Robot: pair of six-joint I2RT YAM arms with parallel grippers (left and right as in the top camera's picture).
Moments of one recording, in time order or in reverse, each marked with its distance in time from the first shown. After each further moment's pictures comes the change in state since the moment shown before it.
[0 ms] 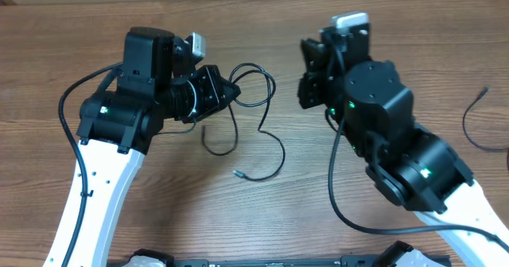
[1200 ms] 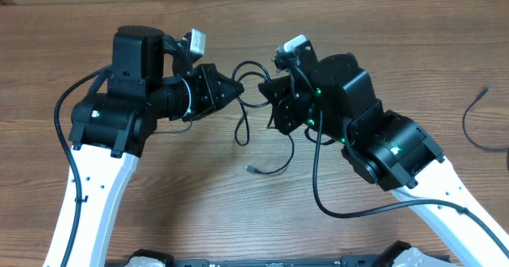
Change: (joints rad) left arm 0.020 -0.019 0.000 0.040 0.135 0.023; right arm -0.005 0.104 0.000 -0.145 -0.439 -0.045
